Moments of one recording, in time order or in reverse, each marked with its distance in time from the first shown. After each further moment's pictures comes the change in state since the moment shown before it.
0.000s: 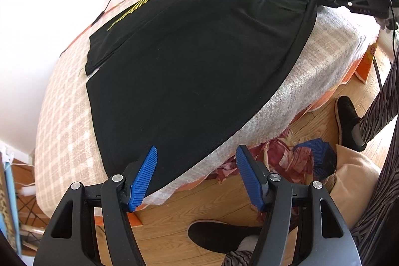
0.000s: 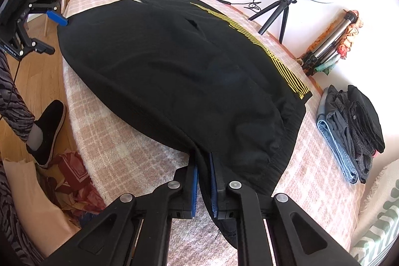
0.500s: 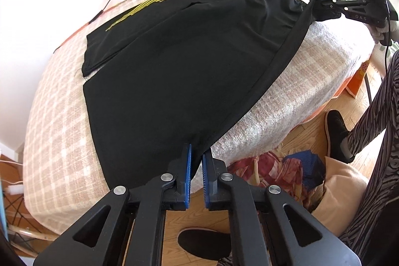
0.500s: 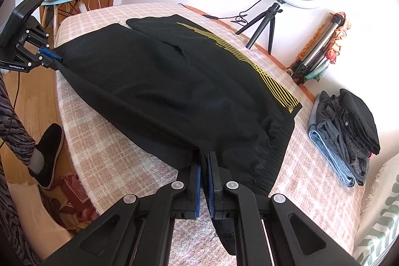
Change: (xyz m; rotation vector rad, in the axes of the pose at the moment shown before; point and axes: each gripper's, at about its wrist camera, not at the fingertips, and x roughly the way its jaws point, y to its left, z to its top) left arm -0.004 0.021 0.007 -0.060 -0.054 -0.085; right arm -0.007 -0.010 0.015 0.054 -0.060 -0.006
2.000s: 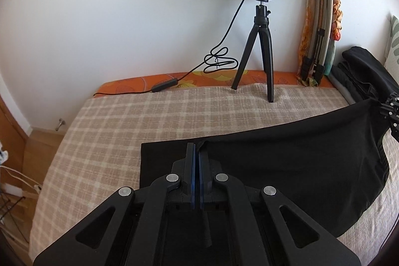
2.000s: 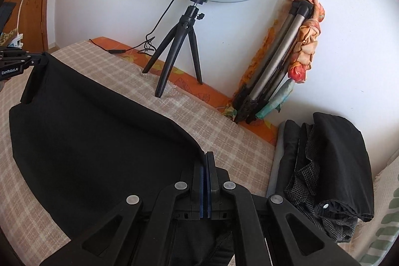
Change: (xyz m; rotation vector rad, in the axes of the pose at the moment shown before) left arm 0.087 0.168 0.230 -0.398 -0.222 0.243; right arm 0.149 -0.167 0.144 0.239 -0.002 -0.187
